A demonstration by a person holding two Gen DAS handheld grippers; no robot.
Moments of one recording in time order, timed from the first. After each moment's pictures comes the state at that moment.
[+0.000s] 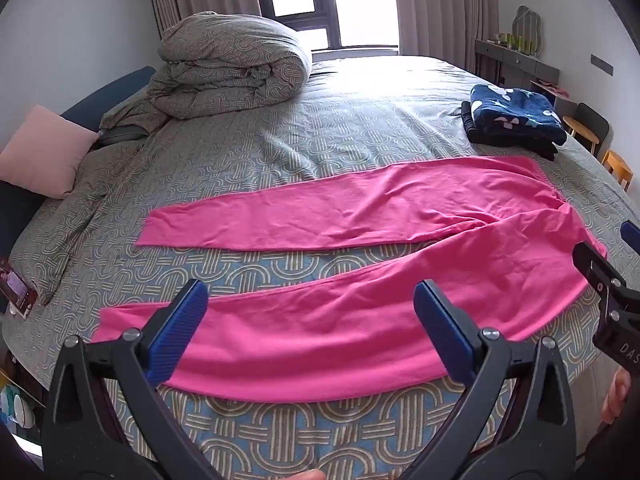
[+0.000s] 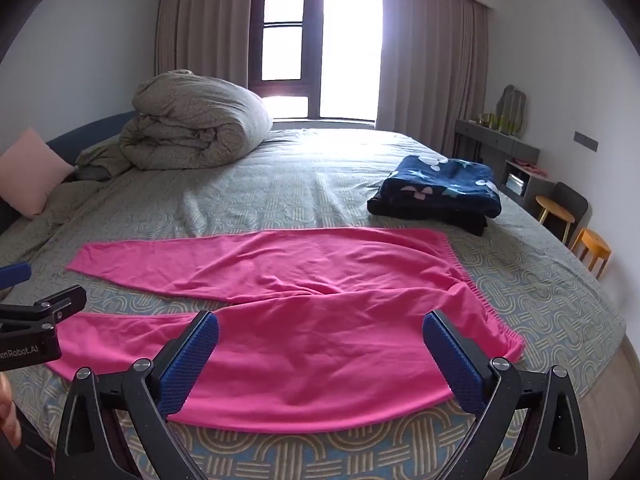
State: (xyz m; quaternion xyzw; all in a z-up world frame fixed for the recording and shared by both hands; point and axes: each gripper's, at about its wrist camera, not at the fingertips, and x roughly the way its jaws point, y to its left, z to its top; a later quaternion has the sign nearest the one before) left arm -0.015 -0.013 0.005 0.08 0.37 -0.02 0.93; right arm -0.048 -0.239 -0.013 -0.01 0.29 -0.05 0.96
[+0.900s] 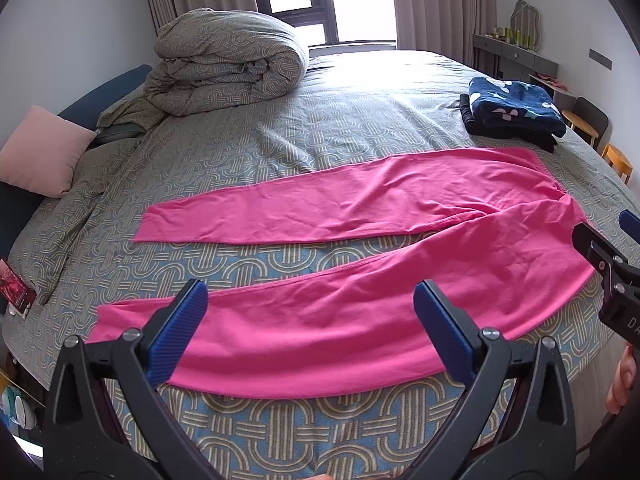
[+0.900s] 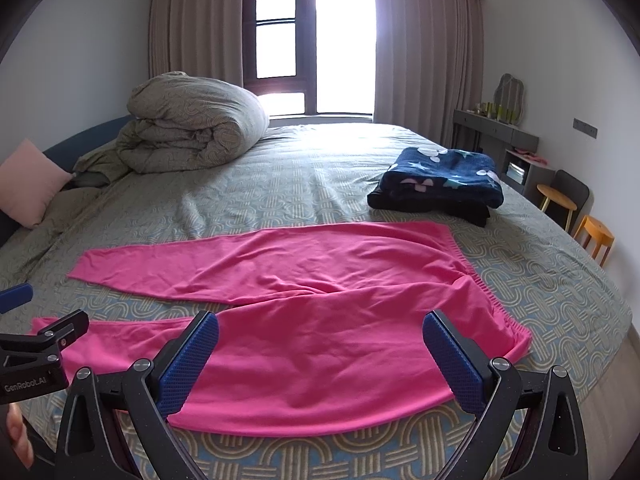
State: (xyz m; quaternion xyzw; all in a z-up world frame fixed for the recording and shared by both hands) left arm -0.016 -0.014 -0.002 0.08 0.37 -0.02 0.92; right arm -0.040 -0.244 -0.016 0.01 0.30 -0.05 0.95
